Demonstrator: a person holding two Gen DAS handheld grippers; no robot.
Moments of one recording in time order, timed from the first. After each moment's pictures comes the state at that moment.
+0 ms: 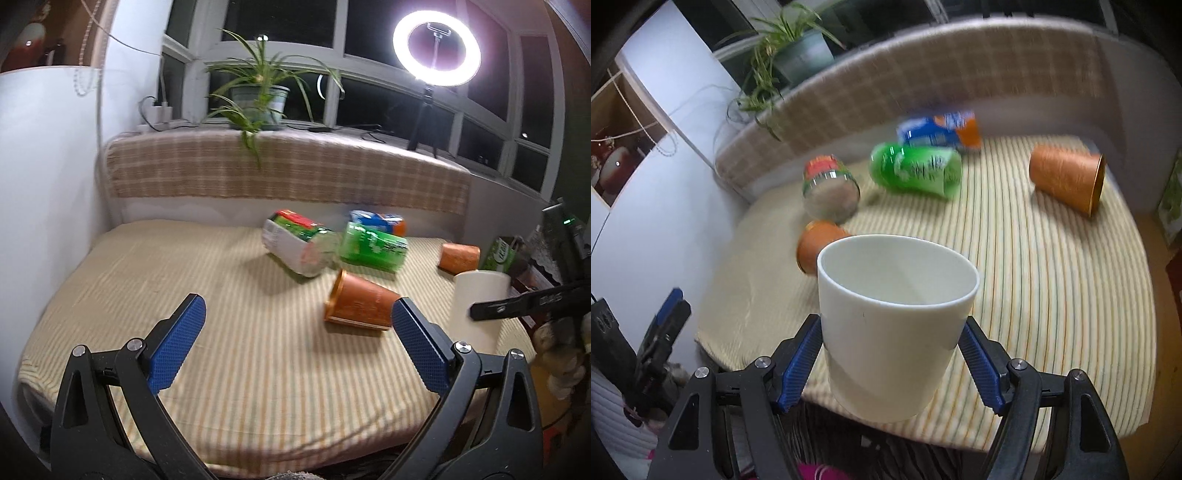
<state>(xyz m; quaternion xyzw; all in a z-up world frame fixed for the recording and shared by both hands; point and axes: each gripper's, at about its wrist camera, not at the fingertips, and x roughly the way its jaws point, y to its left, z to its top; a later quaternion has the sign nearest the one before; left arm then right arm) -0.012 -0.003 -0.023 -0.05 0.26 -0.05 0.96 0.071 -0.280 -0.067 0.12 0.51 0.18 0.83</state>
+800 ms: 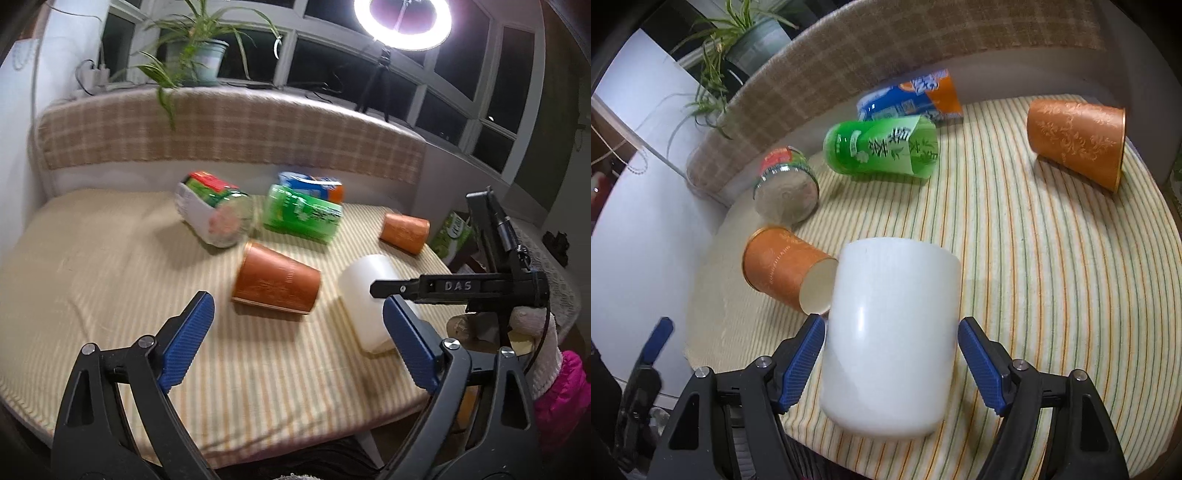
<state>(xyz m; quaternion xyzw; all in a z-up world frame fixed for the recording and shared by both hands) 0.019 -0.066 -0.036 -0.07 0.33 -0.15 0.93 0.119 -0.295 -0.108 0.17 0.52 0.17 0.82</state>
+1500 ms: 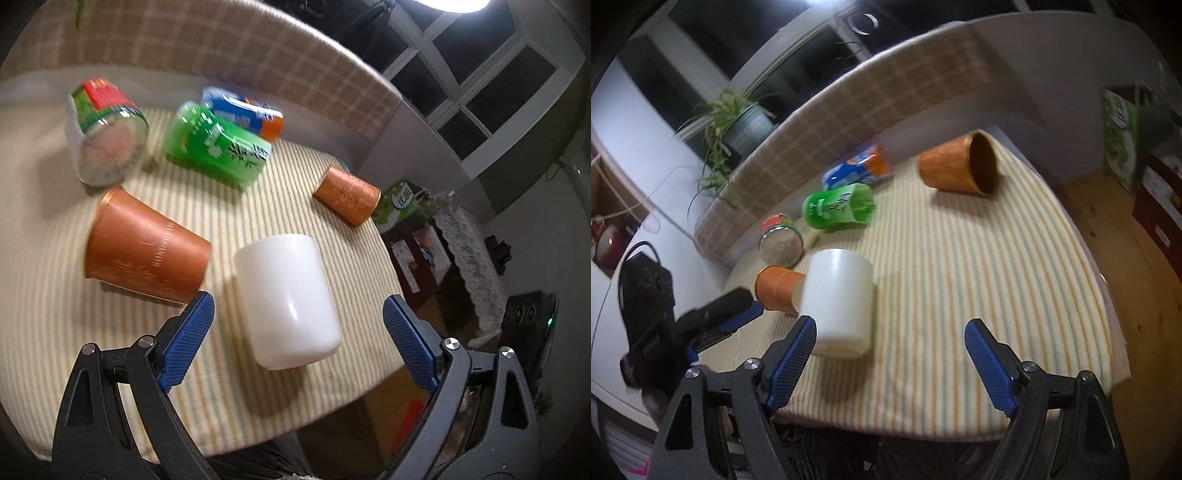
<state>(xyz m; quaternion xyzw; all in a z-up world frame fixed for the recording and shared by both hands) 0.100 -0.123 -0.063 -0.18 0.48 -0.26 0.82 0.027 -0.383 -0.078 0.24 0.43 0.09 0.87</state>
